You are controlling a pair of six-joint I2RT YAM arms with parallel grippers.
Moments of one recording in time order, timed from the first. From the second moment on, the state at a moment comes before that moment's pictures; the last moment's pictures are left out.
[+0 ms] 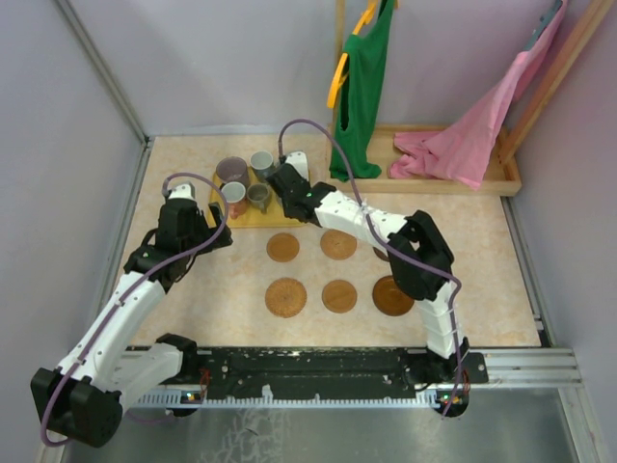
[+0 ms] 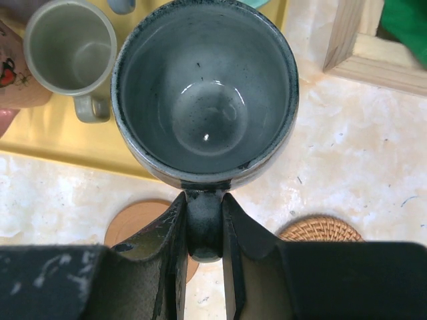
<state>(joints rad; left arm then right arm) -0.31 0.94 0.80 -0.52 -0.25 -0.43 0.84 2.07 1.71 -0.47 0.46 0.47</state>
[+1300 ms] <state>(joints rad) -0.31 1.00 0.81 -0.48 -0.14 -0.44 0.69 1.22 0.76 -0.38 0.62 0.51</state>
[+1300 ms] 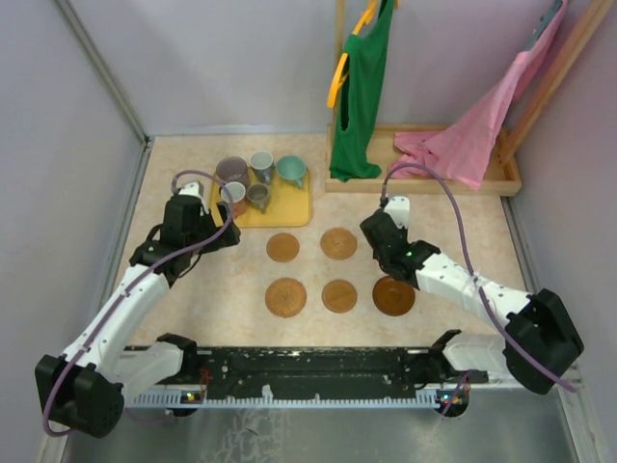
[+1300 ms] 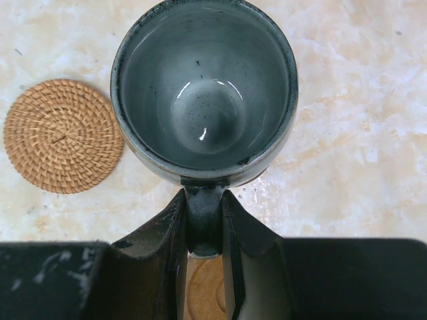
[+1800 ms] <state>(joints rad) -0.31 1.01 0.82 -0.48 -0.14 -0.44 0.62 1.17 0.61 -0.24 0.57 0.46</state>
